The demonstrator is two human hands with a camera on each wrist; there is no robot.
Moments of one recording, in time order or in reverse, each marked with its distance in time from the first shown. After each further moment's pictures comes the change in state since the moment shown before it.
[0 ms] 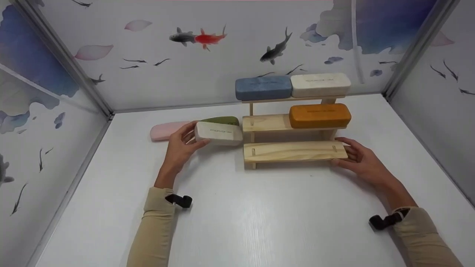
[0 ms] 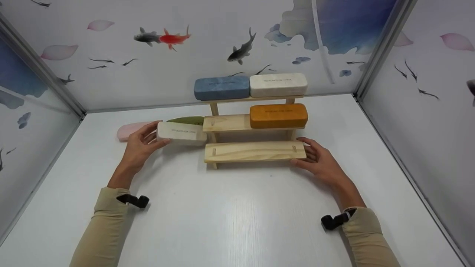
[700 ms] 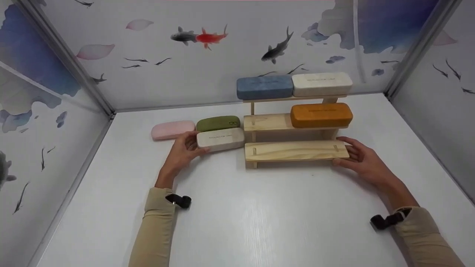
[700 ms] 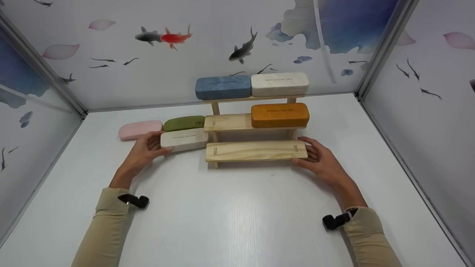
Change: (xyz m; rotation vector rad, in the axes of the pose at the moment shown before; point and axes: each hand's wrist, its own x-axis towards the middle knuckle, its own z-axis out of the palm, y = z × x) left_hand -0.003 -0.022 -0.010 0.189 -0.100 -0.119; right_hand -0.001 0.001 0.000 0.020 0.004 0.006
